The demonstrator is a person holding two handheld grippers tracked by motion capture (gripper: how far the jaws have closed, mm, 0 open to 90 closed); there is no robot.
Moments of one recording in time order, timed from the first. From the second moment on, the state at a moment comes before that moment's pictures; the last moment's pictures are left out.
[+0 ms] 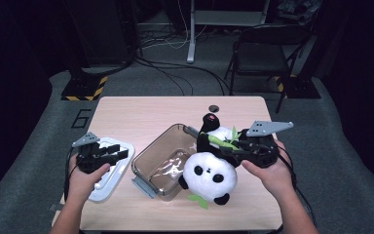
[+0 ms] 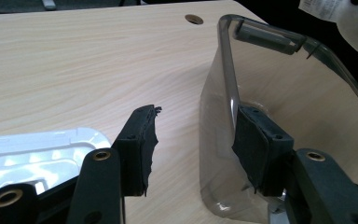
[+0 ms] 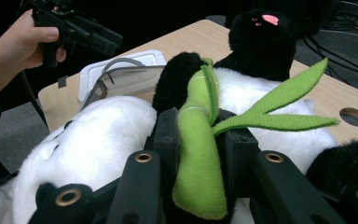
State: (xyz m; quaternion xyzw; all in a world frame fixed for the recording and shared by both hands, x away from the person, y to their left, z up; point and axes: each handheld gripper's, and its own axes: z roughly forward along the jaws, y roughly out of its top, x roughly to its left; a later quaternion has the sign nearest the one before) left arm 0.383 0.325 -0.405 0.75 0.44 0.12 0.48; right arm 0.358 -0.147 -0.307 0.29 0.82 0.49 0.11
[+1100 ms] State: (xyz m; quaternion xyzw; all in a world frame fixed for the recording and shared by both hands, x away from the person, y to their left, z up) left arm 0.368 0.288 -0.422 0.79 0.39 0.07 0.46; right arm 0.386 -0.092 -0.316 0.27 0.82 0.50 0.10
